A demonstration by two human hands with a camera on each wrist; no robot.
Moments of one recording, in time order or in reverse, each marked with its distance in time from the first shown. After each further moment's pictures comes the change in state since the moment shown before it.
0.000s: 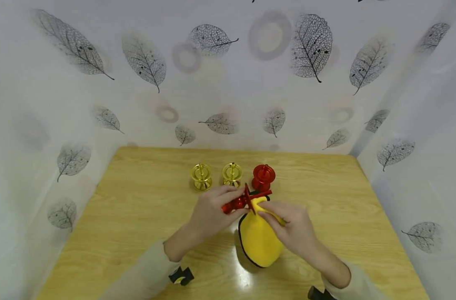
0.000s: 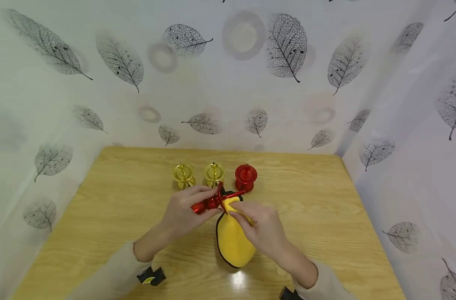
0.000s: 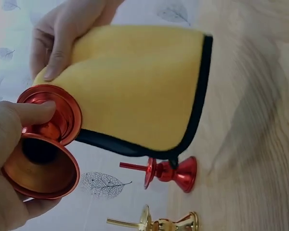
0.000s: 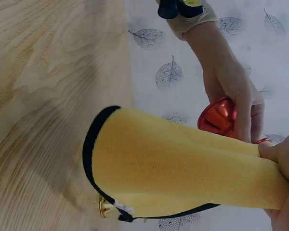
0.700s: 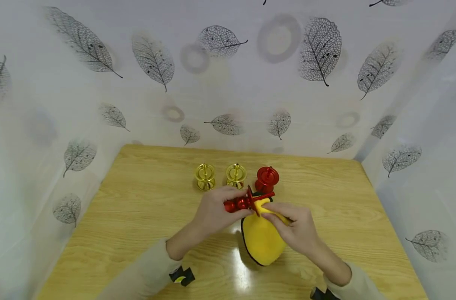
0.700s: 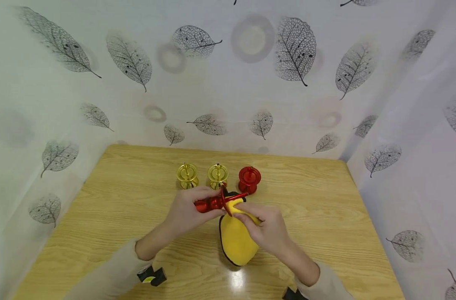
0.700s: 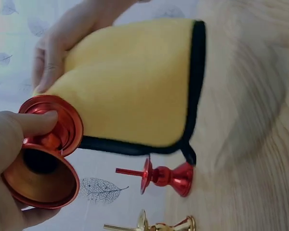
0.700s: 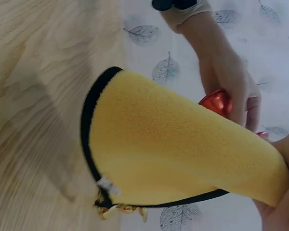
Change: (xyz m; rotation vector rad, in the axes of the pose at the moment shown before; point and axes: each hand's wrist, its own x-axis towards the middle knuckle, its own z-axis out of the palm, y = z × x) left_hand -0.003 0.000 -0.004 -0.230 -0.097 -0.257; right_hand -0.003 0.014 0.008 0.179 0.012 0.020
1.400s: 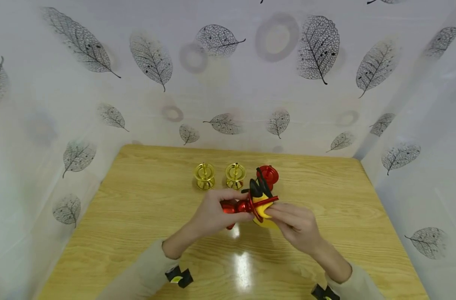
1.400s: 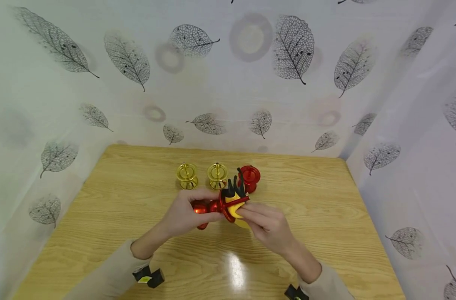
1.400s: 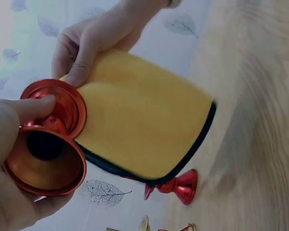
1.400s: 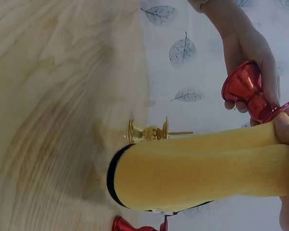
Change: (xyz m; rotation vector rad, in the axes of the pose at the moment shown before) left_hand -0.004 0.004 -0.003 -0.404 -0.136 -0.198; right_hand -0.011 0.023 -0.001 -0.048 0.082 -0.373
